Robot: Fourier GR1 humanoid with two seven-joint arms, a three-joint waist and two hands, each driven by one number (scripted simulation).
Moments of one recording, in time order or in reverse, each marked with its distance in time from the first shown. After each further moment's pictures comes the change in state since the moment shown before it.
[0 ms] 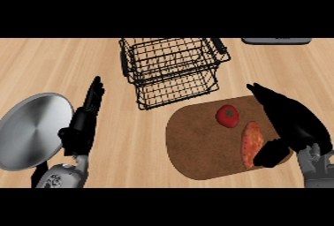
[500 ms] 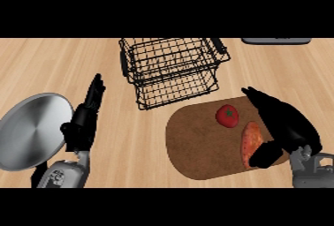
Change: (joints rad) left arm -0.024 -0.041 0.051 0.031 -0.037 -0.041 -0.001; right arm 0.060 0.117 -0.061 0.029 0.119 0.062 -0.104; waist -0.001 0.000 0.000
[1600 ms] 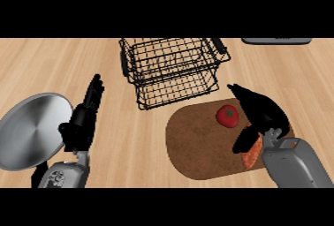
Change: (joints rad) left arm 0.012 -0.055 0.066 -0.011 -0.057 -0.070 0.005; right arm -0.062 0.220 -0.096 0.220 0.194 0.076 -0.124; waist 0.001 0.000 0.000
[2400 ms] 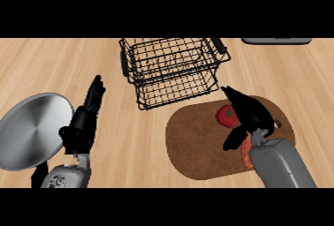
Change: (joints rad) left arm 0.022 -0.035 0.011 -0.036 -0.040 -0.024 0.010; right arm 0.018 0.096 -0.043 0.140 0.116 -0.105 -0.138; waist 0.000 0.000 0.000
